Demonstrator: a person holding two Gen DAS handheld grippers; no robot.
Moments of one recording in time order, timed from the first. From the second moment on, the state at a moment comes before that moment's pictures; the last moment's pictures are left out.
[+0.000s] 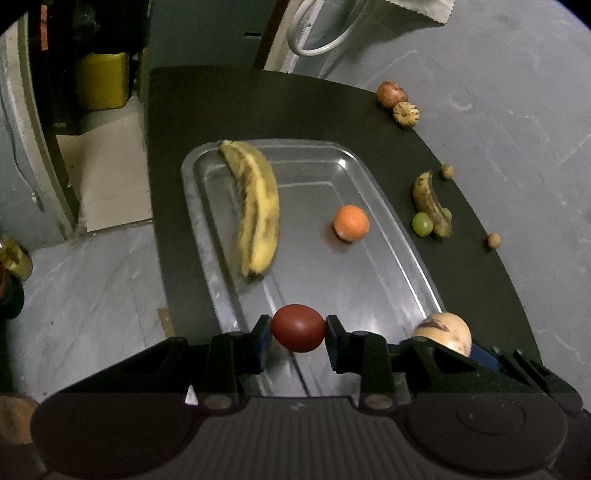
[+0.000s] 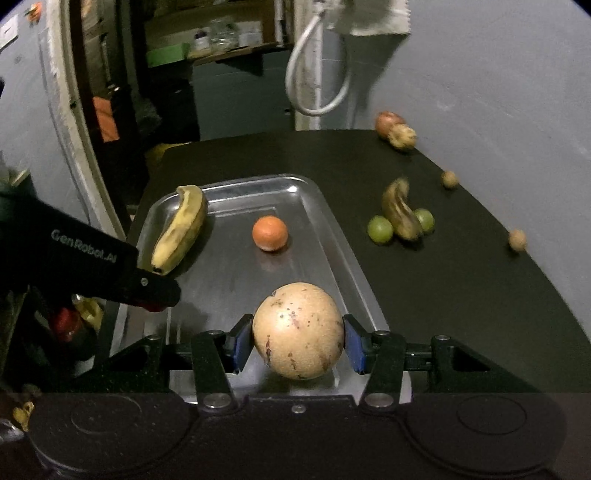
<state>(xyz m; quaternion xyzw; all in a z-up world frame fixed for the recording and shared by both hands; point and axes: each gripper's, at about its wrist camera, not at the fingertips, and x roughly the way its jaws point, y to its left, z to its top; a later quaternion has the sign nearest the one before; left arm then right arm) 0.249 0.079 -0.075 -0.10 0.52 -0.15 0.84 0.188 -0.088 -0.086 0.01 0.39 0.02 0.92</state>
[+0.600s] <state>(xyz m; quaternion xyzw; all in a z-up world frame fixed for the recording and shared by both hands) 0.276 0.076 -0.094 -0.10 0.54 -0.14 0.83 0.204 -0.098 -0.101 0.03 0.40 0.01 0.91</state>
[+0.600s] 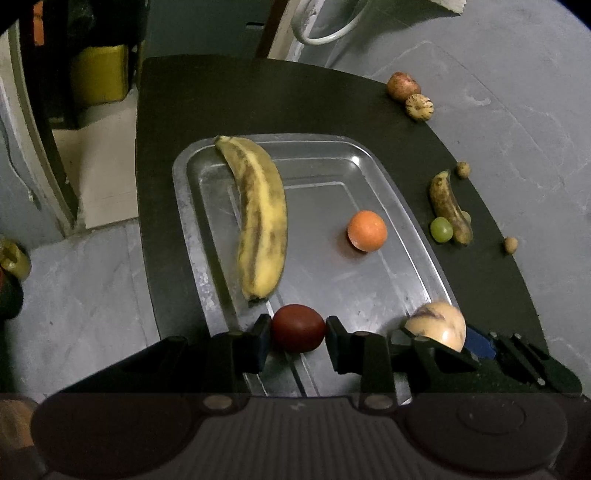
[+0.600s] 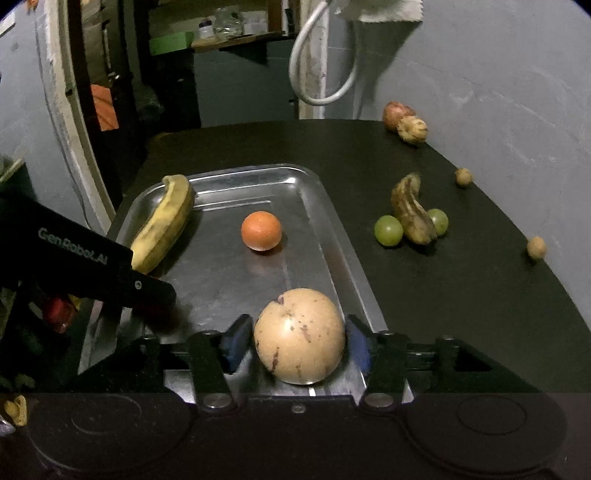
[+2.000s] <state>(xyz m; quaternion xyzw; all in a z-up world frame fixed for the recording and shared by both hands) 0.084 0.106 0.022 0.00 0.55 -0.26 0.80 -0.090 -0.158 0.073 0.19 0.33 -0.19 0.90</state>
